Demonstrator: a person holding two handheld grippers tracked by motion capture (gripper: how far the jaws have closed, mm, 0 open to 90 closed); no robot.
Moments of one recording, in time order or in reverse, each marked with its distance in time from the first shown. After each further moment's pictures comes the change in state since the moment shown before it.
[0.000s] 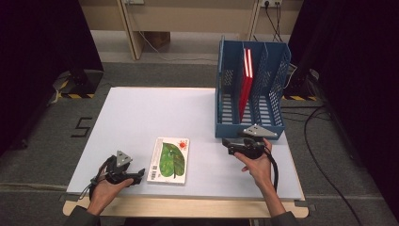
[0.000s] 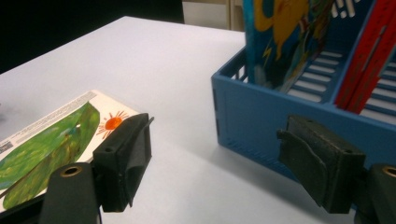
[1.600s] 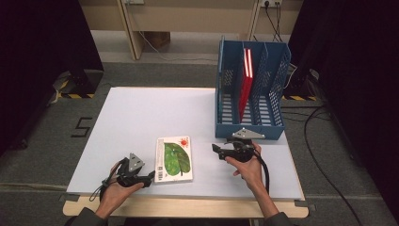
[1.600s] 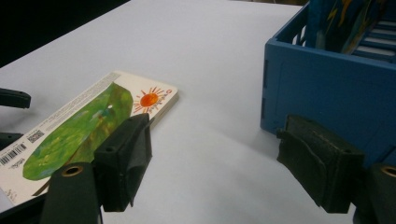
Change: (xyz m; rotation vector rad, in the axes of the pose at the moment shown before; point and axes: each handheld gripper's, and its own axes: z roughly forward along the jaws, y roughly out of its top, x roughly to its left) left arm -0.036 0.010 0.005 -0.030 -0.043 0.089; right arm 0.019 -0.010 0.022 0.069 0.078 0.014
